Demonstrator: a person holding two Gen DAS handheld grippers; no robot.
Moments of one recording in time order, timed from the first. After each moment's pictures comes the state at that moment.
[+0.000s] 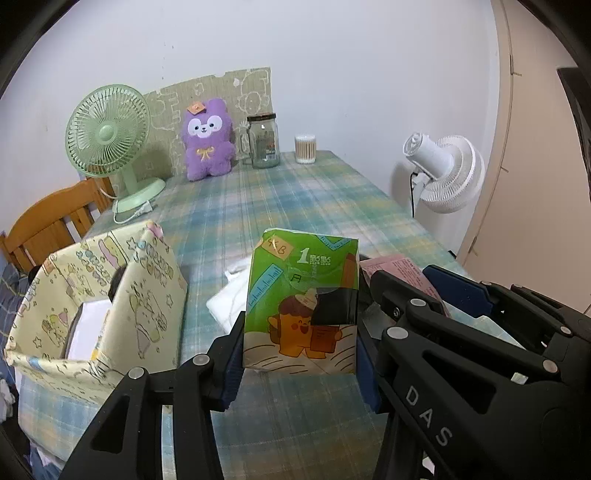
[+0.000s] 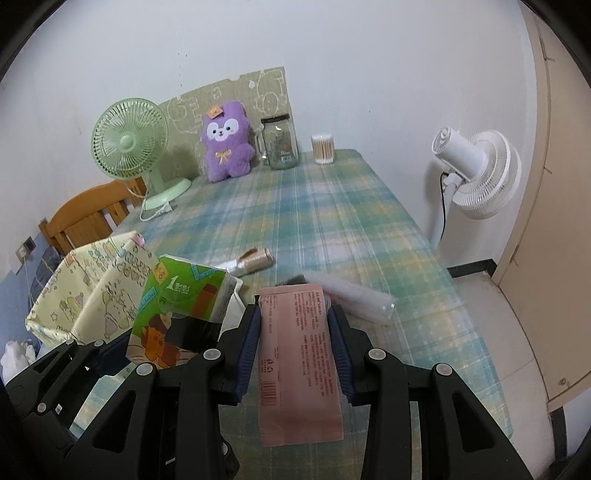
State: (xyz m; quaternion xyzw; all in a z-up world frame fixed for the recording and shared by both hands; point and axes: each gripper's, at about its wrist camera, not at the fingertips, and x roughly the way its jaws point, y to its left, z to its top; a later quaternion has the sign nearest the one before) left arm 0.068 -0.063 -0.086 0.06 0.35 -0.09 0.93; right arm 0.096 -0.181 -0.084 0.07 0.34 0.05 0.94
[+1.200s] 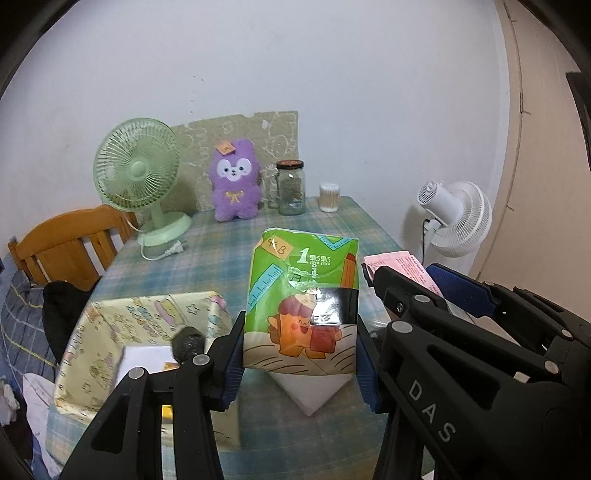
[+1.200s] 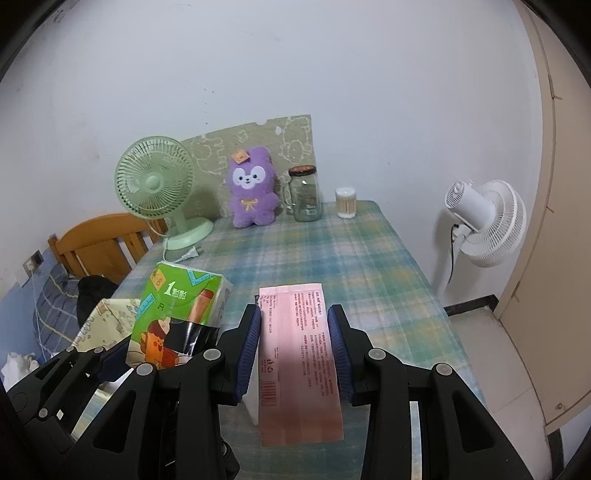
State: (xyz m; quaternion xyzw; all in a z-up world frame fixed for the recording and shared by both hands) left arm 0.076 -0.020 -0.016 0.04 0.30 -0.07 0.95; right arm 0.102 -0.134 -0.006 0.06 0.29 0.05 0.95
